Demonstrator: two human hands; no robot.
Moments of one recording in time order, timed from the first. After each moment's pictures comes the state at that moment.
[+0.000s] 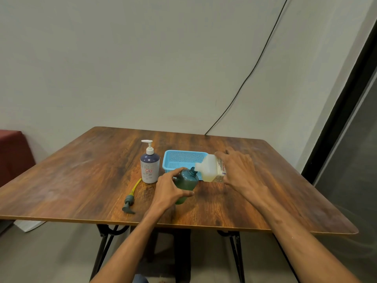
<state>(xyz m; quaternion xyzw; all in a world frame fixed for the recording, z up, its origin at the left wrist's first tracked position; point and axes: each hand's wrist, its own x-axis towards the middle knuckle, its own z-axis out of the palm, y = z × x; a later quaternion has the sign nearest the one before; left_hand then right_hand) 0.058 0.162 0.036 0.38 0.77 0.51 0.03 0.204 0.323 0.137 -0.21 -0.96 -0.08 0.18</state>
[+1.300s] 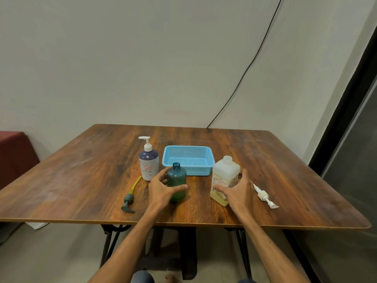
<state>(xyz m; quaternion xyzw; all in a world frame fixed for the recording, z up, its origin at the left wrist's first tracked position) 0.048 0.161 0.008 0.25 0.73 0.64 0.07 0.202 0.340 0.012 -0.33 -0.75 0.38 0.42</state>
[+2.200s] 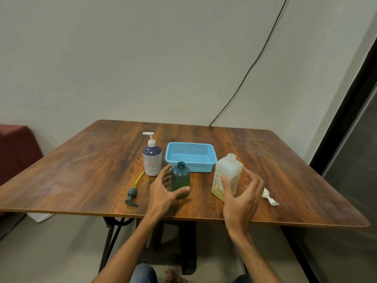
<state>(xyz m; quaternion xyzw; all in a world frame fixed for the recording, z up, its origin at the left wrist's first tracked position) 0.062 0.139 0.001 0.31 0.72 0.62 0.05 0.219 0.278 0.017 -0.32 -0.67 0.29 0.60</state>
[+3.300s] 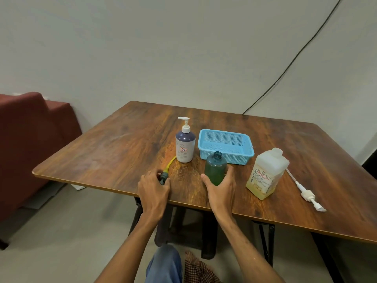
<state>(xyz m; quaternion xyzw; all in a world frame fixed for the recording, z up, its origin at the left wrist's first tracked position) 0.018 0.055 -0.038 0.15 0.88 0.42 -0.17 0.112 0.217 -0.026 -0.31 -0.76 0.43 0.38</state>
